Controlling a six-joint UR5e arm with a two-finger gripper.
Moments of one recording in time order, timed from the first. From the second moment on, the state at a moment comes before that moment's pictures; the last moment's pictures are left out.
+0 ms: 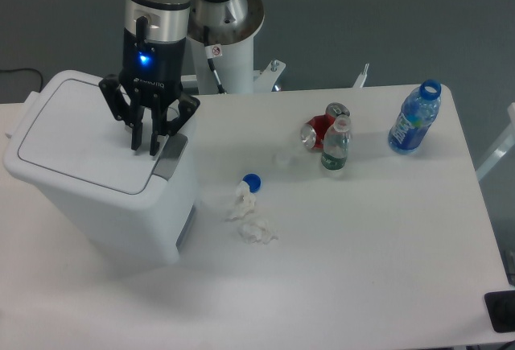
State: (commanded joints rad) arm 2.25 -1.57 -1.67 -1.05 1.26 0.43
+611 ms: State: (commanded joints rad) arm 2.25 -1.56 -1.66 -1.05 1.25 0.45
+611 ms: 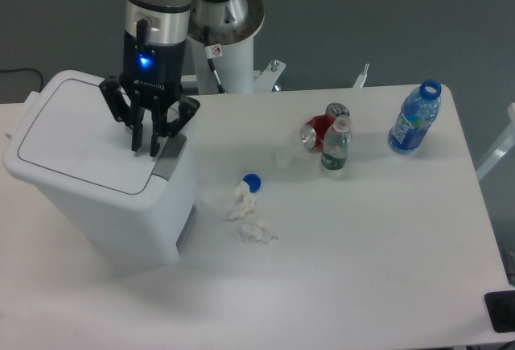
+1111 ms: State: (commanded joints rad) arm 2.26 -1.51 -1.67 -1.06 1.26 0.48
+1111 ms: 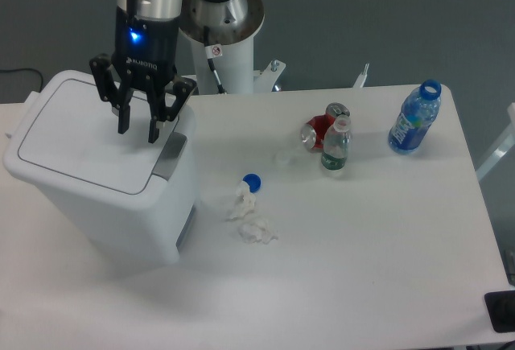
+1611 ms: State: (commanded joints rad) arm 2.42 -1.49 -1.69 -1.06 1.26 0.62
